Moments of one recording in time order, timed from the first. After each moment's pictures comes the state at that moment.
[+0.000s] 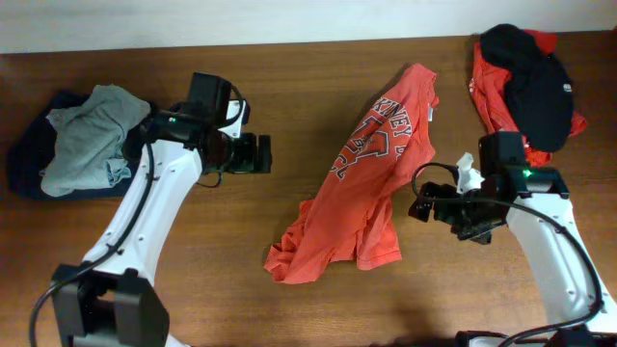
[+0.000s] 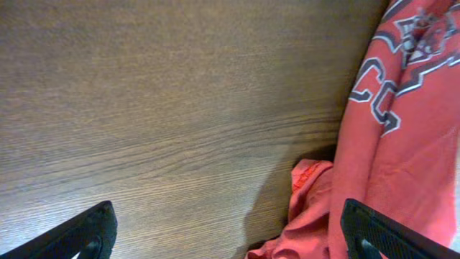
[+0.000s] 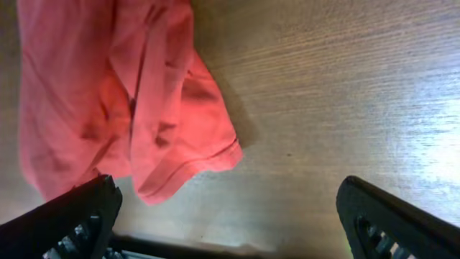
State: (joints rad) left arm -0.23 1.72 1.46 -0.96 0.17 -0.17; right arm -0.09 1.38 1.00 -1.07 -0.35 0.24
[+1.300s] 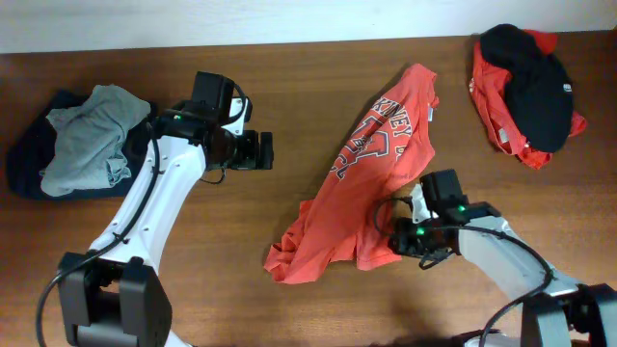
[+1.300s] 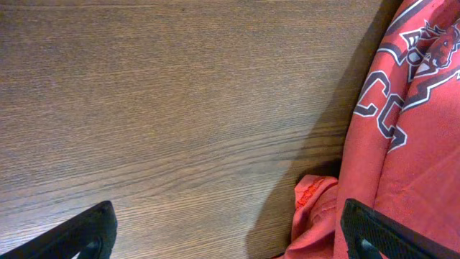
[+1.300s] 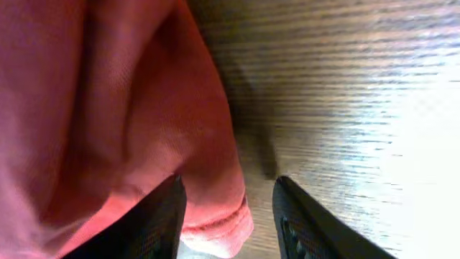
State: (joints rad) left arm -0.23 1.75 1.46 -0.91 0.17 -0.17; right arm 0.15 1.46 0.66 -0.62 -0.30 0.31
